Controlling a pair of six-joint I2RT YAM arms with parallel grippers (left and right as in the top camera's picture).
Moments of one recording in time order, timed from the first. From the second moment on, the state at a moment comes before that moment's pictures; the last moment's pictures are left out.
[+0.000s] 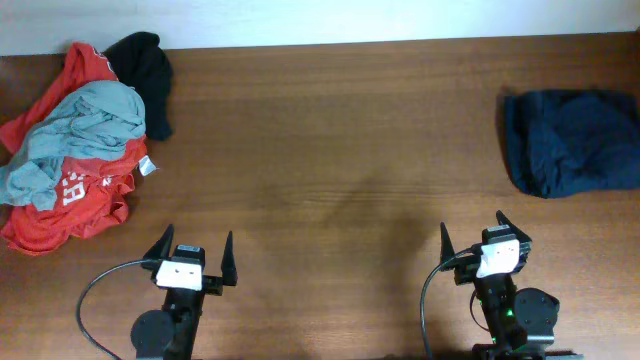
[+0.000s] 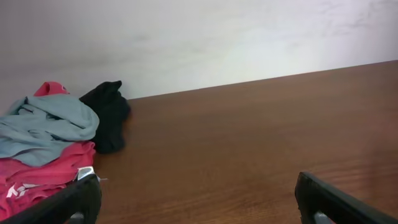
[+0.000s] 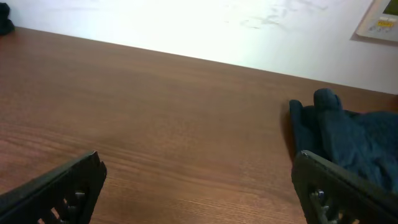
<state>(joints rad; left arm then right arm) -0.02 0.02 0.02 -0.07 0.12 0.09 -0.07 0.01 0.04 -0.13 -0.19 -0.16</state>
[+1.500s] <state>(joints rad) -0.02 1.09 0.93 -0.42 0.56 0.13 -0.07 0.77 0.85 -0.53 -0.54 0.08</state>
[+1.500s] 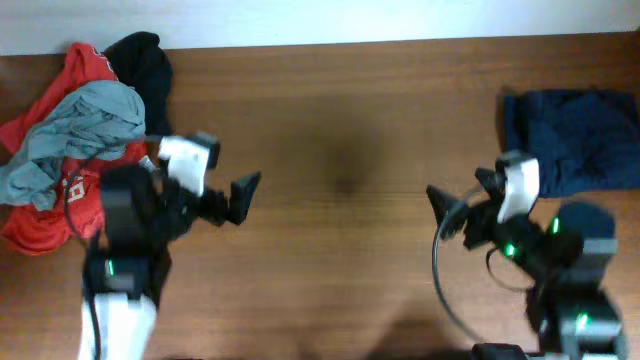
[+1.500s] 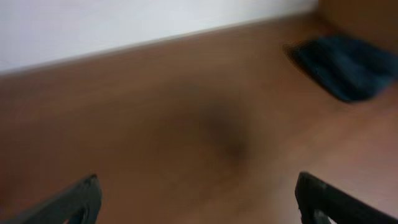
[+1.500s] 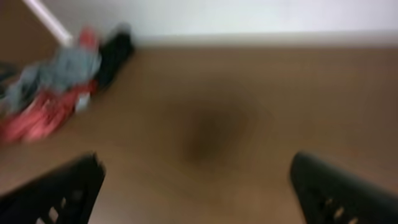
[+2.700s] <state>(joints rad) 0.11 1.63 1.43 -0.65 -0.25 -0.10 0.38 1.54 1.34 -0.69 -0.15 0.18</state>
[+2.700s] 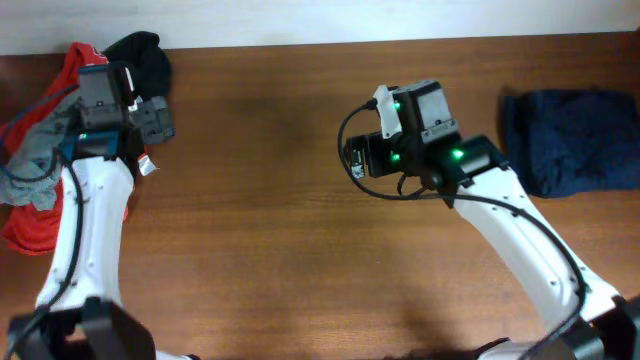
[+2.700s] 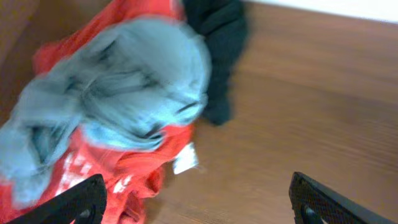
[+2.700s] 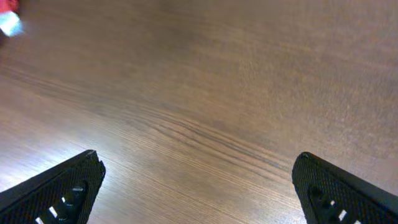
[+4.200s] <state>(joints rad) 0.29 1.98 1.43 -0.42 -0.26 -0.43 0.38 1.61 1.34 -0.73 -0.13 0.19</state>
